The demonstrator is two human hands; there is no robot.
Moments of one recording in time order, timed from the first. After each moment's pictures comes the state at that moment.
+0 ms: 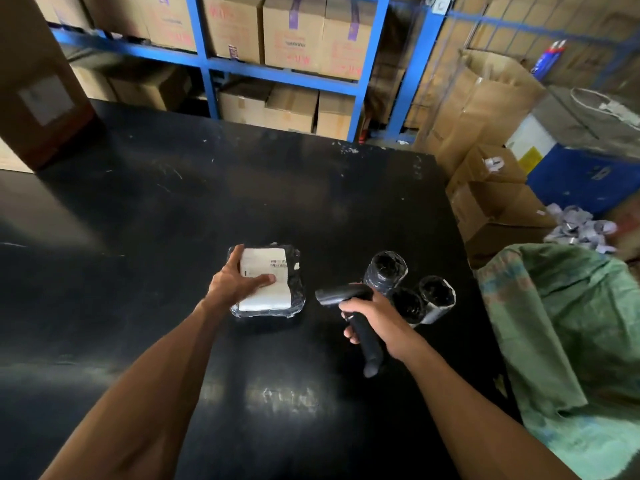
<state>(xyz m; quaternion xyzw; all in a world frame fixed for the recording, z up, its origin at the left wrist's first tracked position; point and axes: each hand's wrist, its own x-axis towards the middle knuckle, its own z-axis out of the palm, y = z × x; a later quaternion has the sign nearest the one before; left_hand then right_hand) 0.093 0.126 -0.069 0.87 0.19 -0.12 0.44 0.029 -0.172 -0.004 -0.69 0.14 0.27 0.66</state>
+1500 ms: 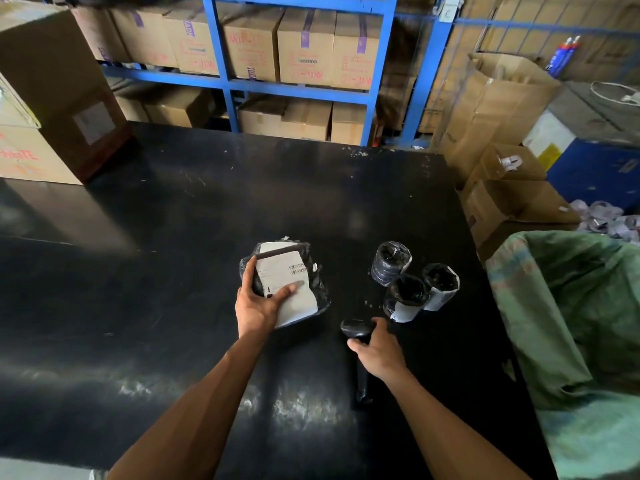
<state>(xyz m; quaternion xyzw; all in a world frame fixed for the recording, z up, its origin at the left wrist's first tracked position) -0.010 0.065 -0.064 0.77 0.21 0.11 0.60 -0.049 -0.176 -0.065 -0.89 0.17 0.21 0.35</state>
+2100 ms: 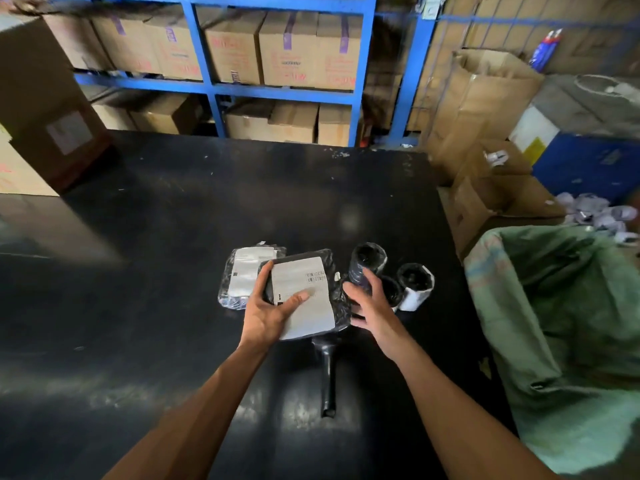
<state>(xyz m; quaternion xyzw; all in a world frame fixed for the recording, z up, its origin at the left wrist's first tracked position) -0.022 -0.014 -0.026 0.69 0.12 0.04 0.71 -0.008 -0.218 -0.016 -0.69 0.11 0.18 0.69</state>
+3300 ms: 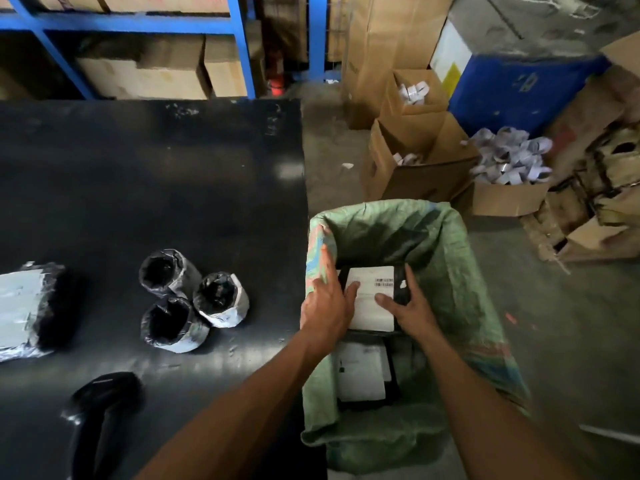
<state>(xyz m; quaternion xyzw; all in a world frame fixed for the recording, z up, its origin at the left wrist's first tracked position) 0.088 -0.522 -0.066 0.95 0.02 -0.17 0.26 0.069 -0.703 -0.121 -0.75 0.27 0.11 0.60</state>
